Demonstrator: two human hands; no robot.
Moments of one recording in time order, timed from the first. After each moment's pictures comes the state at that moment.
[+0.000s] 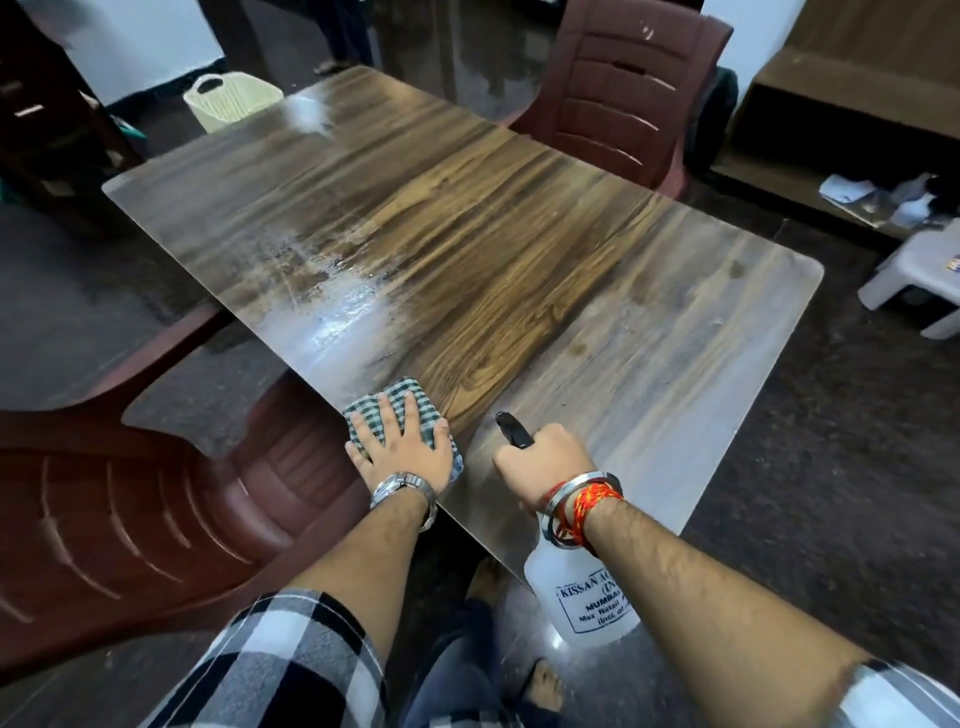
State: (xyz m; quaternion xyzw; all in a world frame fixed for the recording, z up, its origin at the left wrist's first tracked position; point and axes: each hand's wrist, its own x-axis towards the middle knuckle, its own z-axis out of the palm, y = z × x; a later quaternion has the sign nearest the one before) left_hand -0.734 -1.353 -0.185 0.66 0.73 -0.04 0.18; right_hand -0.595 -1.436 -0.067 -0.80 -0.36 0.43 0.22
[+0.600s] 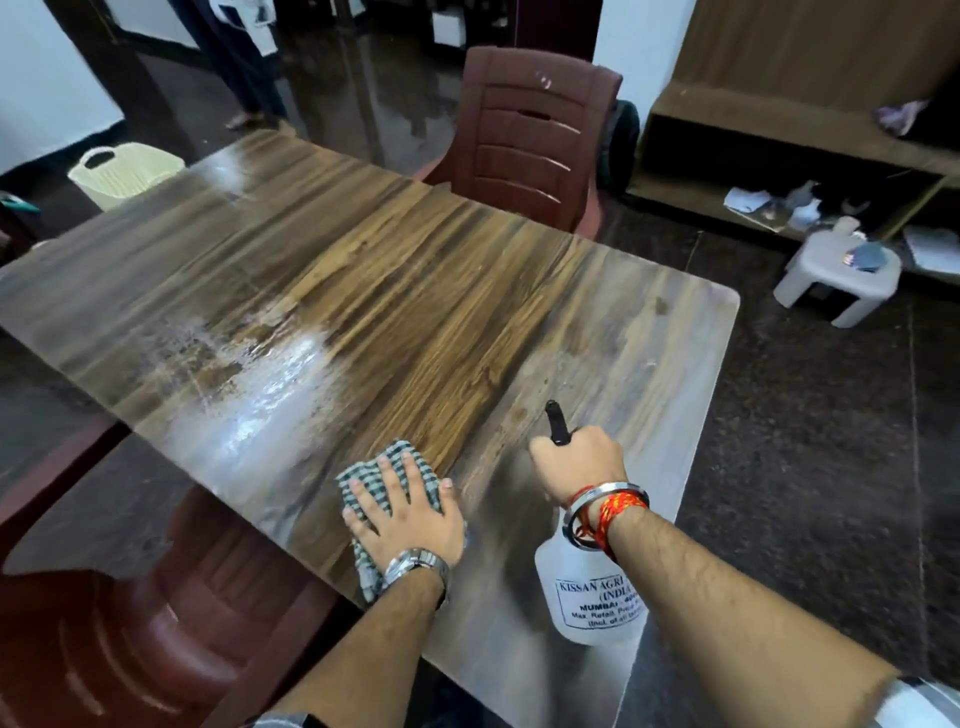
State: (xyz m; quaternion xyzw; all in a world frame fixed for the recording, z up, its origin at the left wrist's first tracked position) left_hand -0.652 -1.341 -0.187 0.70 0.70 -0.05 0.16; right_hand -0.496 -1.391 -0.058 -0.87 -0.23 0.34 0.29
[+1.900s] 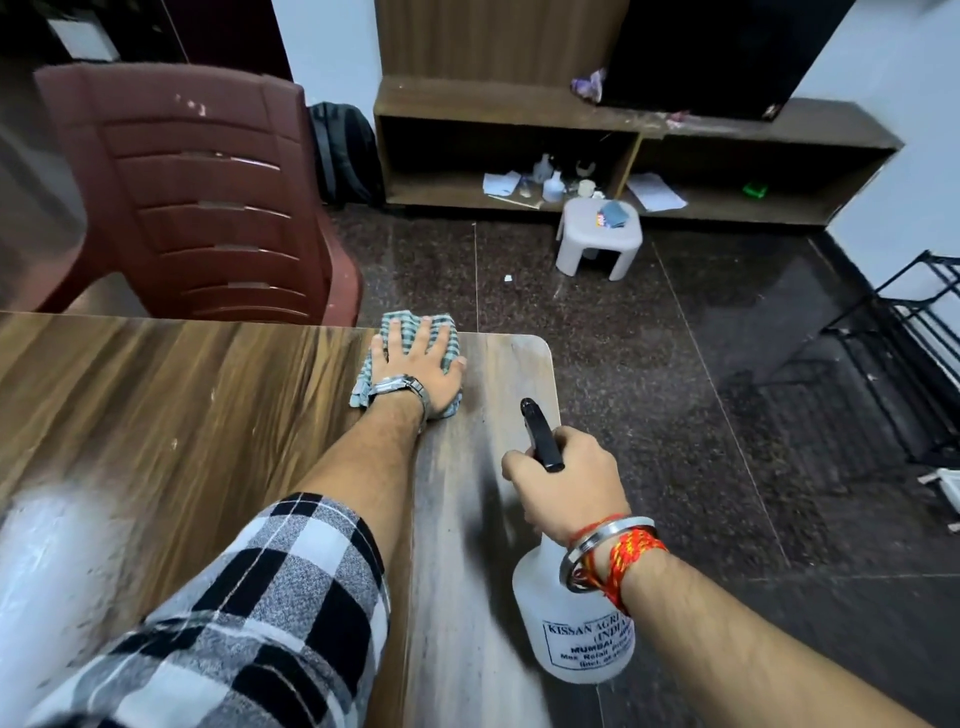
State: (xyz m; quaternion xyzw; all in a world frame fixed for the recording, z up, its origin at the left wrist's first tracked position) left_hand -0.188 -1.116 -0.204 0.96 0.26 -0.09 0.09; right_hand -0.252 -1.334 -0.095 -0.89 -0.04 0.20 0.41
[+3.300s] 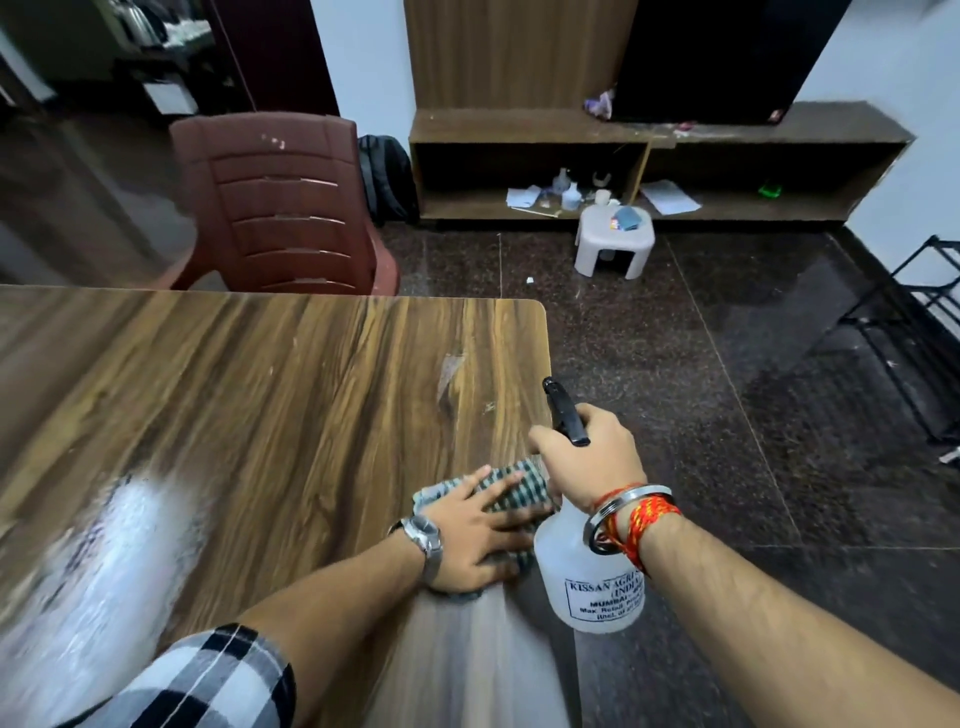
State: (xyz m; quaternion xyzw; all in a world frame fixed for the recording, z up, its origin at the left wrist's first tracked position) left_hand -0.438 -1.285 -0.194 0.97 -0.22 -0.10 0.03; right_hand -0.351 -1.432 -0.046 -0.88 -0.08 0.17 0.44
